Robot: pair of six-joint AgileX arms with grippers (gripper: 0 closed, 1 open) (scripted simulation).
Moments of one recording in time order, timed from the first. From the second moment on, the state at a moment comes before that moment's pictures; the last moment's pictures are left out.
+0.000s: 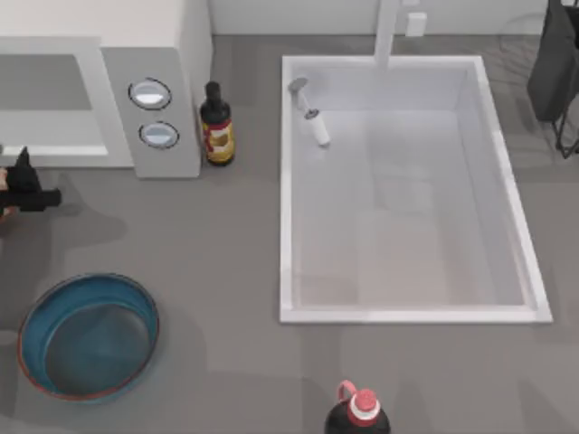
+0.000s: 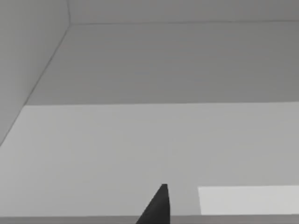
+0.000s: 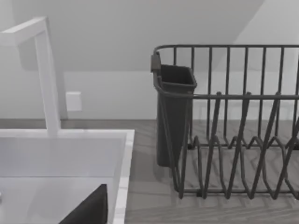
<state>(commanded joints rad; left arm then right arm) 0.20 2.28 0.68 1.40 0.23 0.07 0.00 0.00 0.00 0.00 0.00 0.00</state>
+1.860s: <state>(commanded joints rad) -0.03 1.92 1.01 0.37 0.05 -0.51 0.00 0.00 0.00 0.00 0.00 0.00</state>
